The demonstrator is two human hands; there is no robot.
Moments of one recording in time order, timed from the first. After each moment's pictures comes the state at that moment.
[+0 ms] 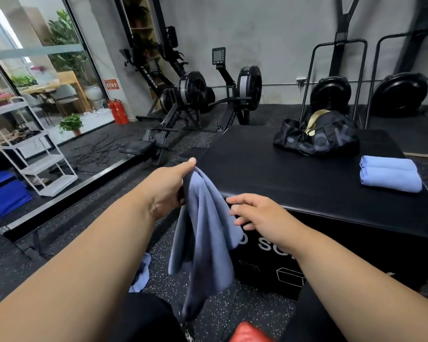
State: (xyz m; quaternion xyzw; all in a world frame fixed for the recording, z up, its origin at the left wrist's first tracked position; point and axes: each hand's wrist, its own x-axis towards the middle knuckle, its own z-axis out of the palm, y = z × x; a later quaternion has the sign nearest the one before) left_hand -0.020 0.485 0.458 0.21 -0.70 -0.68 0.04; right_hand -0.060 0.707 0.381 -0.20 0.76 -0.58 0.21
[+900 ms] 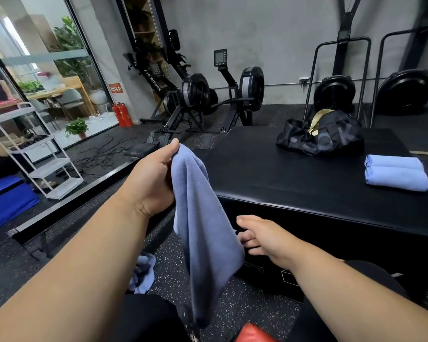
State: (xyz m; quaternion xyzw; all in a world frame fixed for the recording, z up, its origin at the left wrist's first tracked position) left_hand 0.001 0.483 0.490 0.13 -0.56 -0.82 0.04; right_hand -0.065 0.698 0.327 -0.07 0.70 -0.62 0.35
